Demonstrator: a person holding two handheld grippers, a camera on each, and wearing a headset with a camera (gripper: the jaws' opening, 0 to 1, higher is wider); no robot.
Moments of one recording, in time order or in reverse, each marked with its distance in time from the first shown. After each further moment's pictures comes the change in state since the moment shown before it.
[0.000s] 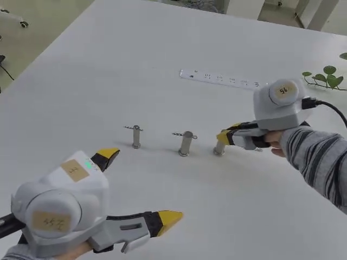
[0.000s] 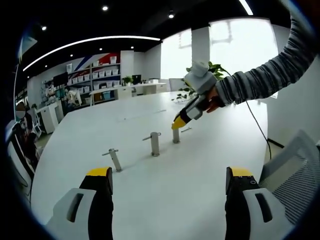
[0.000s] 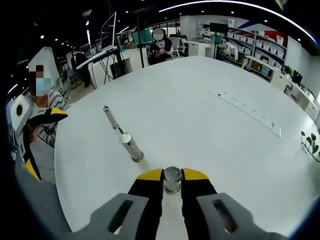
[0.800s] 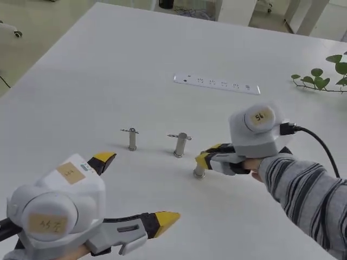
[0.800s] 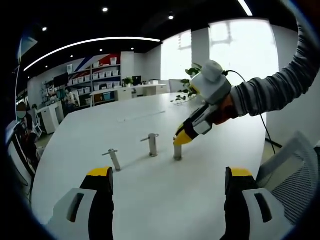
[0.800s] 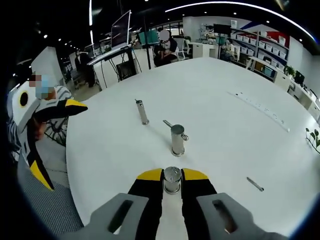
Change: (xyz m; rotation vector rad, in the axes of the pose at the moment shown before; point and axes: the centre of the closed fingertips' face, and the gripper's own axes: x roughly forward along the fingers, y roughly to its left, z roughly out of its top) left arm -0.010 -0.007 0.003 -0.003 -0.010 0.003; right arm -0.001 0.069 -0.005 -0.005 -0.016 0.036
